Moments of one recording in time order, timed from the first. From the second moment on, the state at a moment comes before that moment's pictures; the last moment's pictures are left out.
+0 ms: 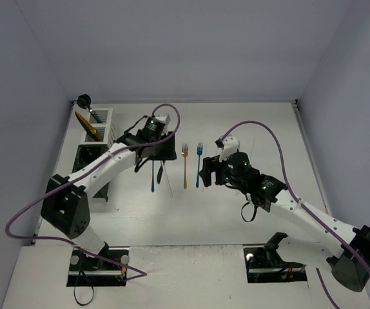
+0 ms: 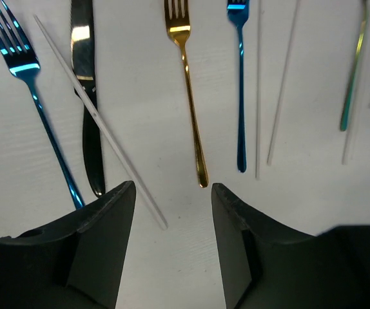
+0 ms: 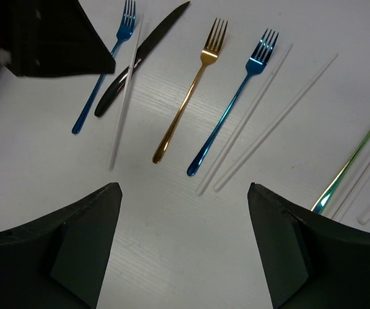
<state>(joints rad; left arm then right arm) -0.56 1.60 1.31 -0.56 0.03 -0.50 0.74 1.04 0.75 -0.21 0.14 0.30</state>
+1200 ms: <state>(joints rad) -0.65 1.91 1.31 -0.50 -0.10 -0.70 0.74 0.96 0.70 -0.26 0.18 0.32</state>
